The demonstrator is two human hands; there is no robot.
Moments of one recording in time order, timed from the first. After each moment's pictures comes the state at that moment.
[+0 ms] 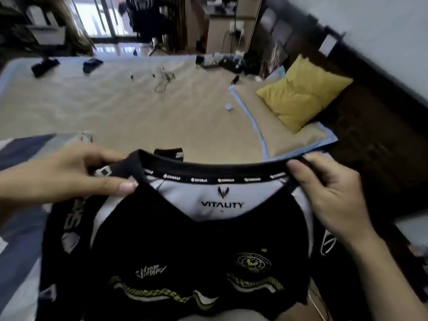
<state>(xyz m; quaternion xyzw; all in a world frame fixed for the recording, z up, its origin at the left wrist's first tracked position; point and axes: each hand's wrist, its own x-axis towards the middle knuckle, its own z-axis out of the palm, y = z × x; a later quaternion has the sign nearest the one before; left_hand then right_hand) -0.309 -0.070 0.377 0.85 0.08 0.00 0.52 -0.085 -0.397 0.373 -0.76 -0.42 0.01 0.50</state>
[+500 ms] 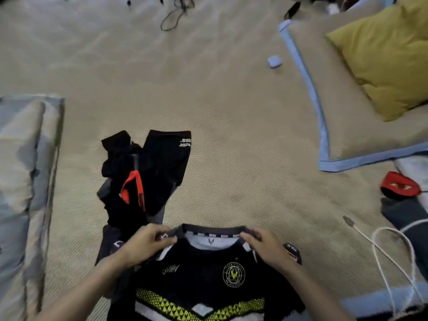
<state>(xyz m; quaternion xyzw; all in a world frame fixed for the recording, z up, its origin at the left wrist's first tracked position) -0.146 -0.031 -0.087 0.76 0.33 -0.20 0.53 0.100 -0.287 -0.100 -0.81 -0.24 0.47 0.25</state>
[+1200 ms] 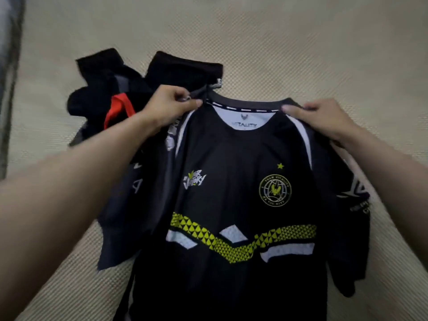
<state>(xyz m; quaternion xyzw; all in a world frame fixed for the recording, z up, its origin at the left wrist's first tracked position) 0.008 0.130 -0.226 0.73 0.46 0.06 0.50 0.288 -0.085 -0.217 -0.84 -0.29 0.39 0.24</state>
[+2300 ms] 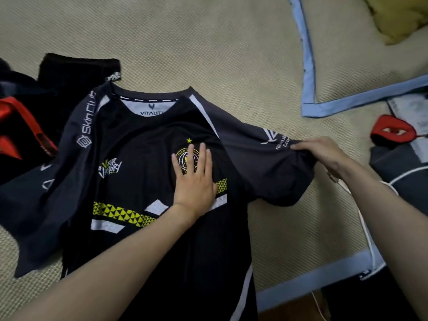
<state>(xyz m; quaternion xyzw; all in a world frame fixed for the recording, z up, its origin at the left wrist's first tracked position) 0.061 -0.192 -0.232 0.95 0.23 -0.17 0.08 0.338 -0.363 -0.163 -0.87 -0.02 0.40 0.29</state>
